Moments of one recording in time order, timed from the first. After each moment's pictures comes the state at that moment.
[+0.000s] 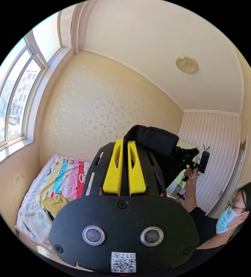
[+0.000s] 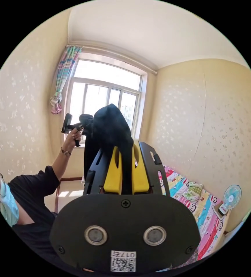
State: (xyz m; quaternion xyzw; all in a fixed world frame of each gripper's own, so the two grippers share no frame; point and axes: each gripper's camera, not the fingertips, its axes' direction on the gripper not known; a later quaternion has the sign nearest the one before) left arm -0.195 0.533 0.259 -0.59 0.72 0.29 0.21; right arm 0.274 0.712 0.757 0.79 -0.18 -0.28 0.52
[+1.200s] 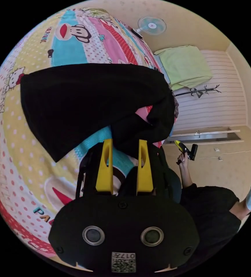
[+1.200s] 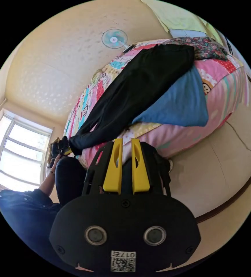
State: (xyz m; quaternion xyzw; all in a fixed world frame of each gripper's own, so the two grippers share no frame) left arm -0.551 1.068 -0.001 -0.73 0.33 0.51 -0.31; right arm 0.442 0.499 1.434 0.45 -0.45 0.26 0.72
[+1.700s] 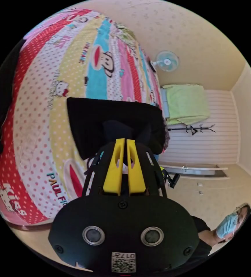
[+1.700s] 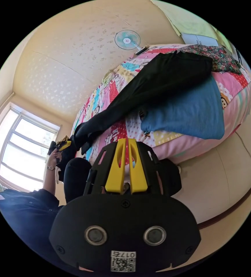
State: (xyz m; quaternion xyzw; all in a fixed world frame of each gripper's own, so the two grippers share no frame) left arm -0.381 1.125 0.029 -0.83 0.27 0.47 -0.14; right arm 0.449 0.504 1.425 0.48 -0.45 0.24 0.71
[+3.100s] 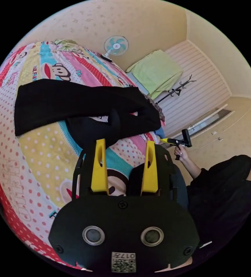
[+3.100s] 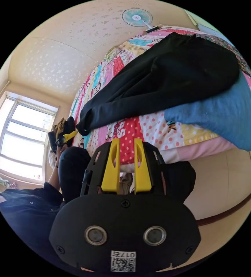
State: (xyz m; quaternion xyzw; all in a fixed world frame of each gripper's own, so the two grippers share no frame) left arm -0.457 1.130 0.033 -0.69 0.51 0.44 -0.27; right arm 0.462 0.424 1.448 0.42 -0.47 0.16 0.76
